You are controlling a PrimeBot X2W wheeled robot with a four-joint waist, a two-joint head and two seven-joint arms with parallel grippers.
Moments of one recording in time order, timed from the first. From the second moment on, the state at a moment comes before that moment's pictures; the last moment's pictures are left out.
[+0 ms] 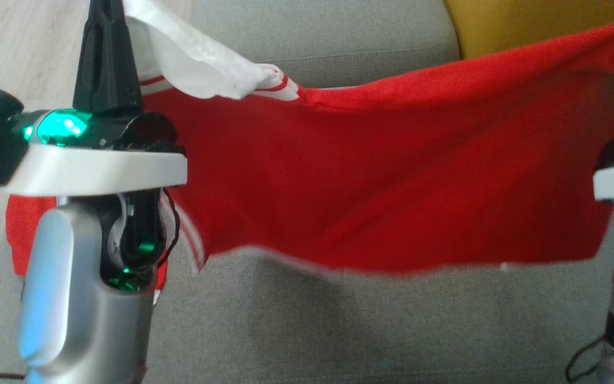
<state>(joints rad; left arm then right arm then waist) -0.44 0.04 -0.18 -0.20 -0.49 0.09 -0.12 -0.33 -0.05 -0.17 -0.23 0.39 0.12 0.22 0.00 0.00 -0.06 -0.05</state>
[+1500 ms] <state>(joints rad) -0.95 0.14 -0.25 0.68 -0.39 -0.12 -0.26 -1.09 -0.09 -0.04 1.06 0.27 0.12 -0.21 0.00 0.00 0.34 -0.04</state>
